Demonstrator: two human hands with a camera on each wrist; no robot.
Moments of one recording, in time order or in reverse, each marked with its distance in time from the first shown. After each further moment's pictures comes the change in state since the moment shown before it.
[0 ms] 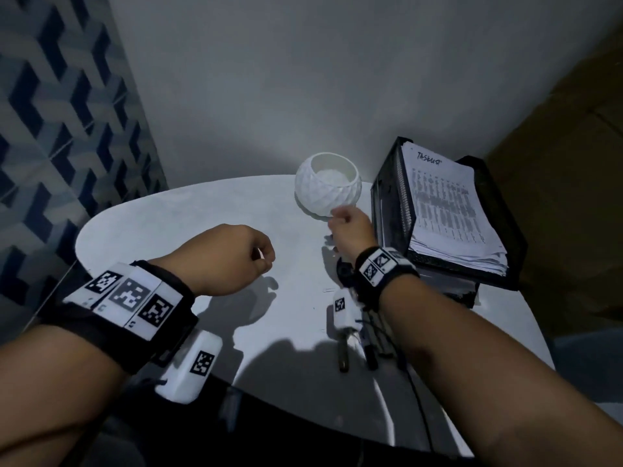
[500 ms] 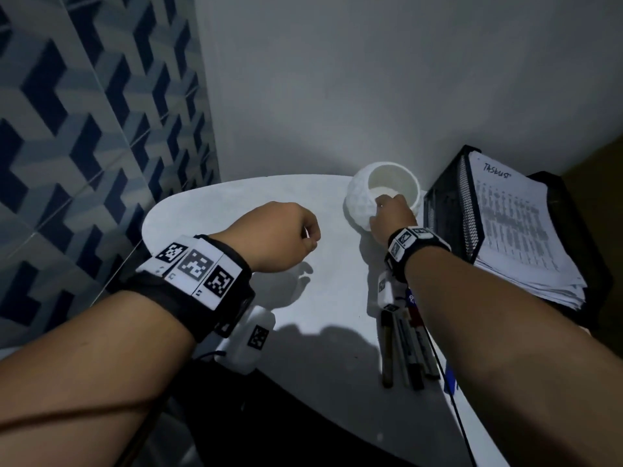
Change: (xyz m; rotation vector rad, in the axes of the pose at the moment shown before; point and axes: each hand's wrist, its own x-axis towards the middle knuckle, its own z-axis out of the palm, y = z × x) left_hand 0.008 -0.023 -0.026 -0.055 0.092 -0.035; right_hand 0.064 -0.025 0.034 -0.913 -0.007 -0.219
